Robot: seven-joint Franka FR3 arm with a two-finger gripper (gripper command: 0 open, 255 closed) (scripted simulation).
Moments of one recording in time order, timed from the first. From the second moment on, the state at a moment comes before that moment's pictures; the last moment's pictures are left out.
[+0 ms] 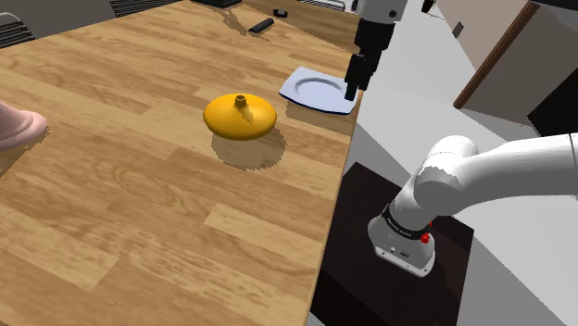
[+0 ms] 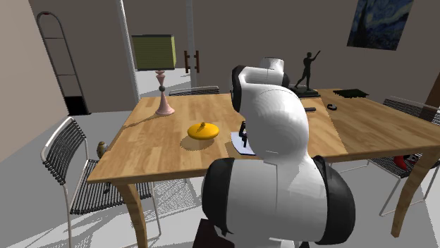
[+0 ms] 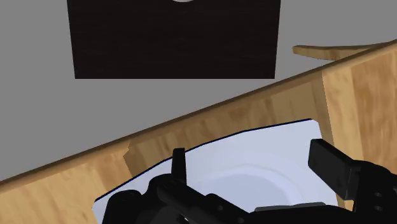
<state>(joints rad) -0.01 -0.80 -0.02 -2.38 0.07 1.48 -0.08</state>
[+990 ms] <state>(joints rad) 0.06 -0.51 0.21 -2.09 0.16 1.59 0.14</state>
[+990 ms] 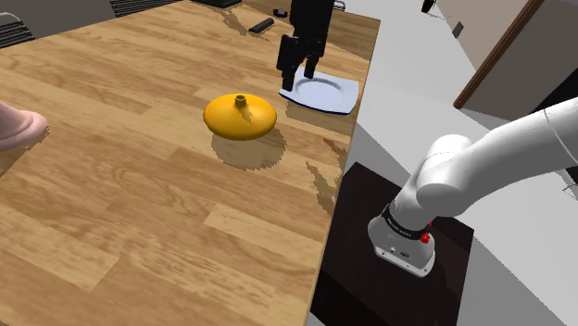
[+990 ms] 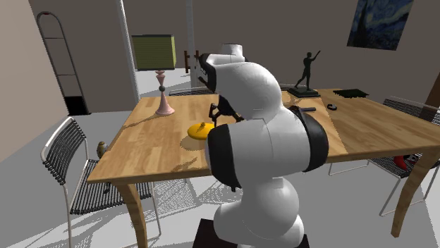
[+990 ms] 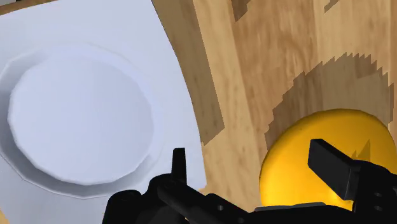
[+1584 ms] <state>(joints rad) 0.09 -0.26 0.38 -1.79 0.11 1.60 0.33</state>
